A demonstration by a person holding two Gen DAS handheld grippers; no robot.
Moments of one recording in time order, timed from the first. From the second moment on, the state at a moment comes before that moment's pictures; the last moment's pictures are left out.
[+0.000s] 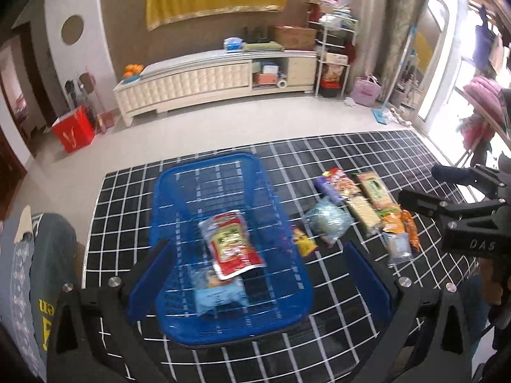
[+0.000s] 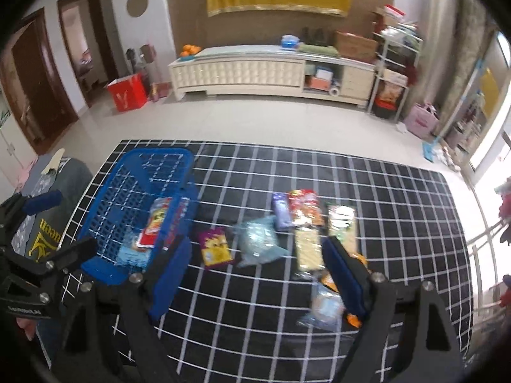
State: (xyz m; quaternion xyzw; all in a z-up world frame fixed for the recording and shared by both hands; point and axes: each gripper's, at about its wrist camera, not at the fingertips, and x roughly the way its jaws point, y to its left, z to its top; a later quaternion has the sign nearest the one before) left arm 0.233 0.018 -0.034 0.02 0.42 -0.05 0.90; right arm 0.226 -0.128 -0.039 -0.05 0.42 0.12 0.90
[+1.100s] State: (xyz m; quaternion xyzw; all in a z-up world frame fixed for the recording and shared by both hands) left arm 0.367 -0.125 -0.179 -0.07 0.58 -0.02 0.81; right arm 0.299 -0.285 -0.144 0.02 0.50 0.07 0.86
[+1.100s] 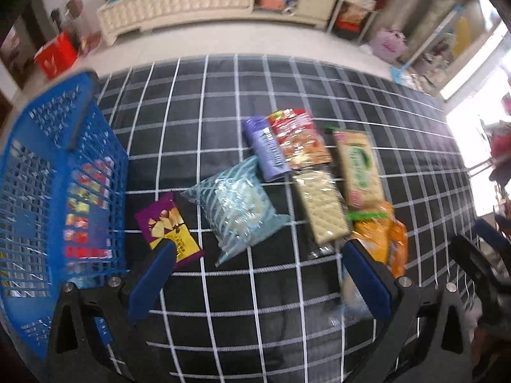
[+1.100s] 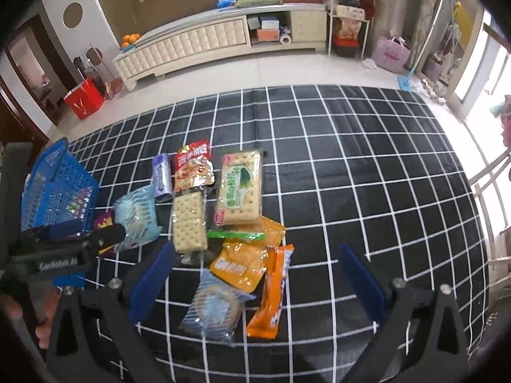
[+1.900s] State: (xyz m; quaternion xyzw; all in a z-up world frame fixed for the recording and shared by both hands) left arm 0.411 -0.126 -0.244 -0.06 0.63 0.02 0.78; right arm 0.301 -0.305 -0.165 0.03 0.52 0.06 0.85
